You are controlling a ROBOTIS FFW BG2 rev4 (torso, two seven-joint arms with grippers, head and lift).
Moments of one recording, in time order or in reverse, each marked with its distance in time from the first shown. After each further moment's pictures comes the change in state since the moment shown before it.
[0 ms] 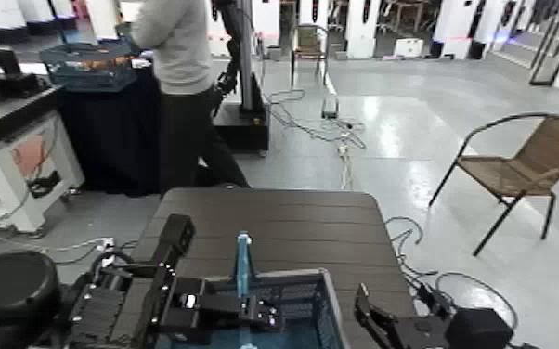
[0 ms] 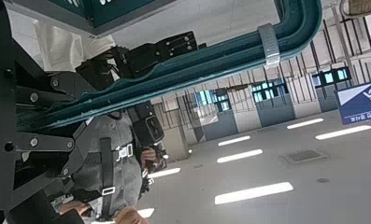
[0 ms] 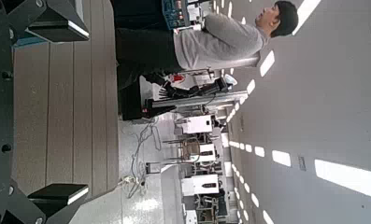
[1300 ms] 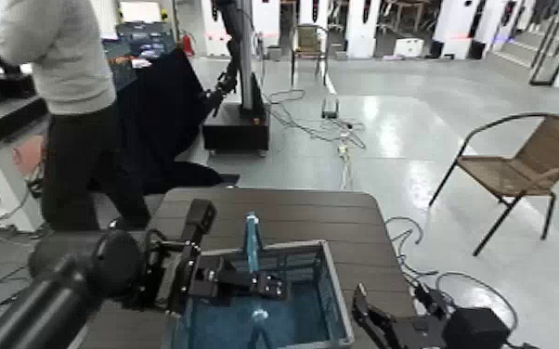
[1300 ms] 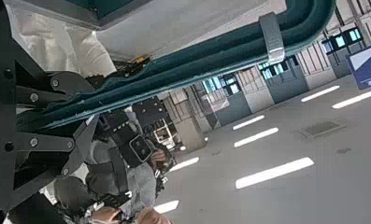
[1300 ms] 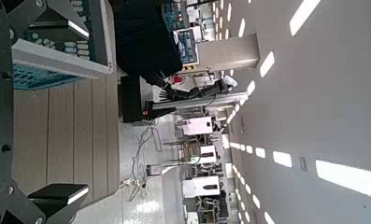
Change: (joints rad) left arm -0.234 -0.074 -0.234 0.286 -0.768 -0.258 -0.831; right arm -0.007 -0.002 0.007 0.009 -0.010 -0.003 0.000
